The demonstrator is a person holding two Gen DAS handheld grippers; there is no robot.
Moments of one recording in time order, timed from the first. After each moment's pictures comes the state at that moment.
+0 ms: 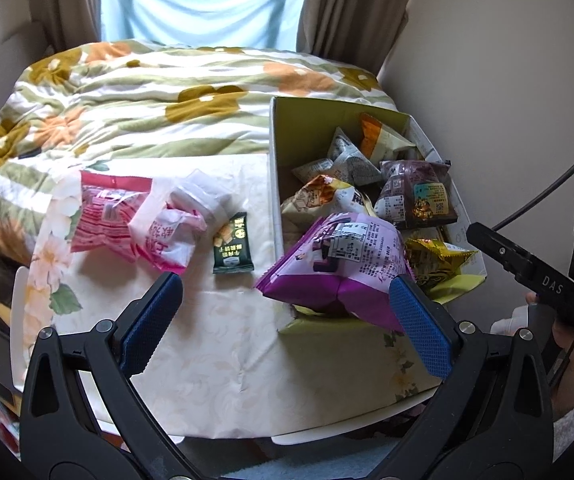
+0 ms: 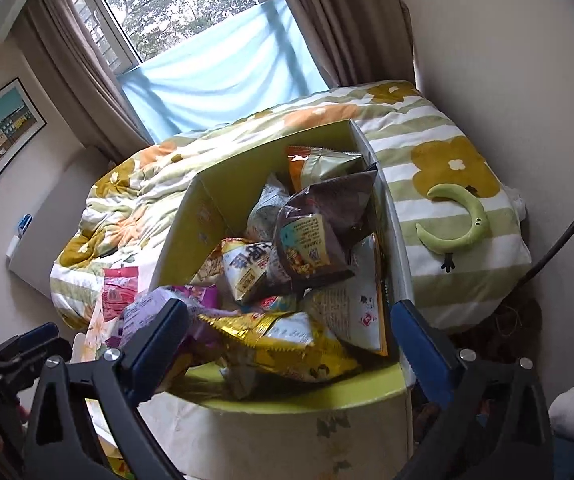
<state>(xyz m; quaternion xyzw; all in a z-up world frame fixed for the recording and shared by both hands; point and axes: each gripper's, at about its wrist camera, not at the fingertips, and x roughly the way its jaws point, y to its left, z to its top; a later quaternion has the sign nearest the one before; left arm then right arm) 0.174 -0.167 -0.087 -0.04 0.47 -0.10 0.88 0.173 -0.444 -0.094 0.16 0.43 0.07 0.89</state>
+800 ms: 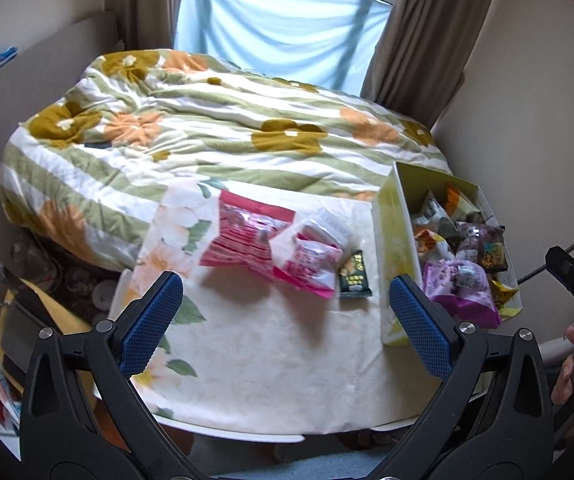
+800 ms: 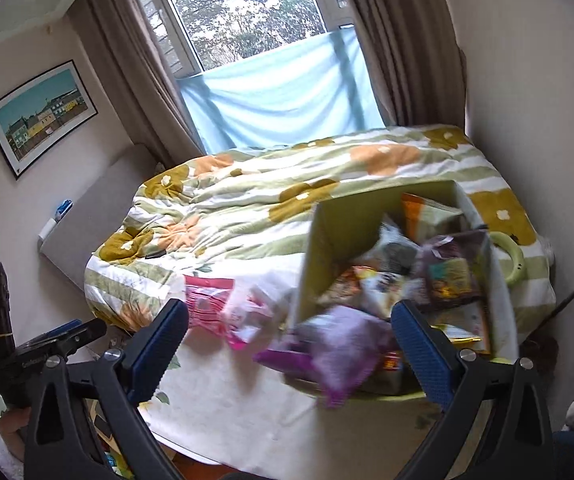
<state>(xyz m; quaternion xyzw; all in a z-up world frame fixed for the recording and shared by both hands) 0.155 0.021 -0.040 -0.09 0.42 -0.02 0.90 0.143 -0.304 -0.010 0.12 0.37 0.13 0.91</state>
